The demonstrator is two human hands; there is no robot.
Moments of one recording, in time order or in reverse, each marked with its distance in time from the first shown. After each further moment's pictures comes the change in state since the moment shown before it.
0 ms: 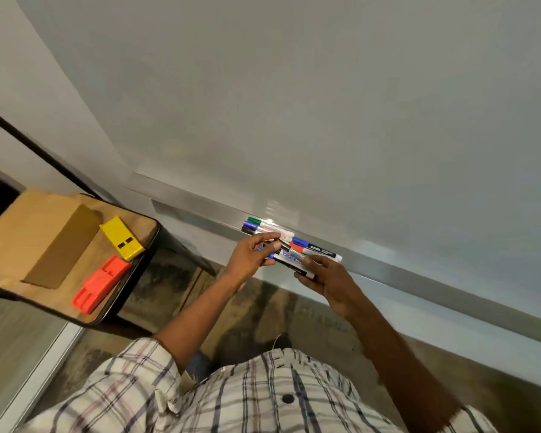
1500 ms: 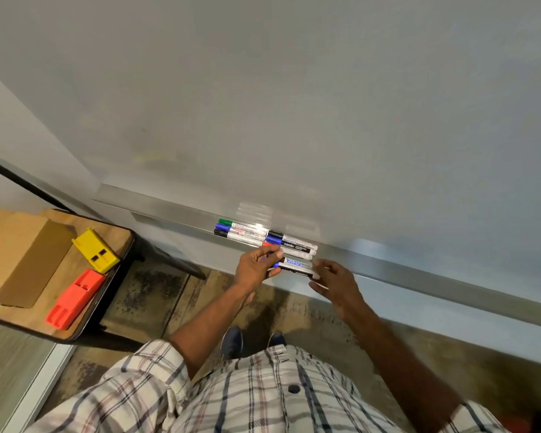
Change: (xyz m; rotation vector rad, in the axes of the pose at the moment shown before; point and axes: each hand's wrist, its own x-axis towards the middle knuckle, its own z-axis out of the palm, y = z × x) left_hand 0.011 -0.032 0.079 -0.203 0.077 -0.162; right_hand -0.003 0.016 -0.075 0.015 0.287 -0.059
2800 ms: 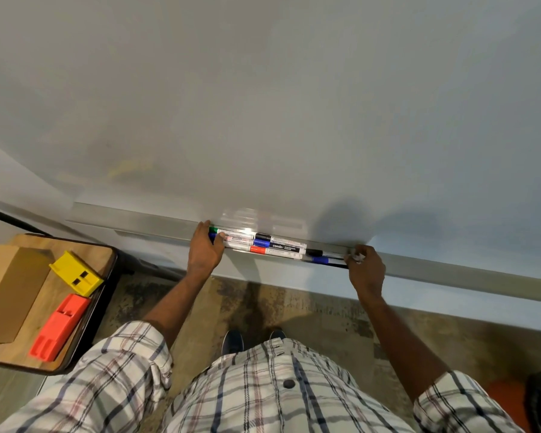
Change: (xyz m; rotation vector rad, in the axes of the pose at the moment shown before) left_hand 0.069 0.040 -0.073 0.891 0.269 0.296; right_hand 0.048 -0.002 -0.064 -0.600 0.552 -0.379
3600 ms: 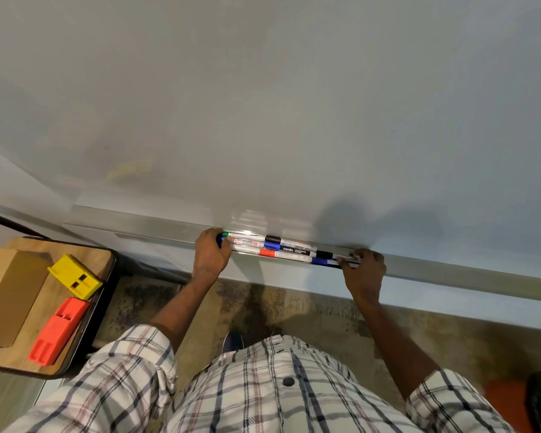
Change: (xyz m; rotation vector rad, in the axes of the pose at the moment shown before) left_hand 0.000 0.000 0.015 0.057 0.008 0.047; right_hand -0.002 0.012 0.008 -0.159 0.018 -0.041
